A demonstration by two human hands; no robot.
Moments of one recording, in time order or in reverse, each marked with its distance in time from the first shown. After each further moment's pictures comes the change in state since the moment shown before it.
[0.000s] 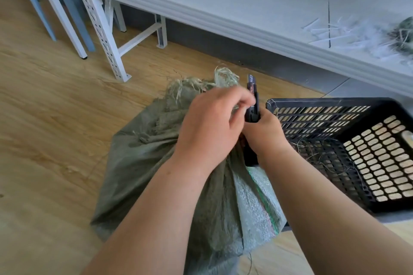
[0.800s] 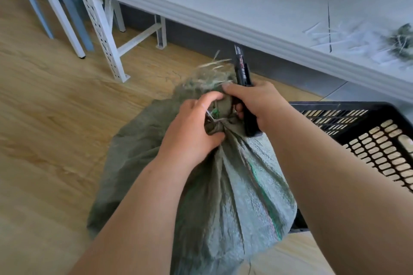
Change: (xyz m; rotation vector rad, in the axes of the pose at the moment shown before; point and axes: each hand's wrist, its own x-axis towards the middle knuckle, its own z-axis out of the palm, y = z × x) left_hand -0.010 -0.034 -0.007 -0.045 -0.274 -0.421; right_hand 0.037 -0.052 0.010 0.083 -0.094 0.095
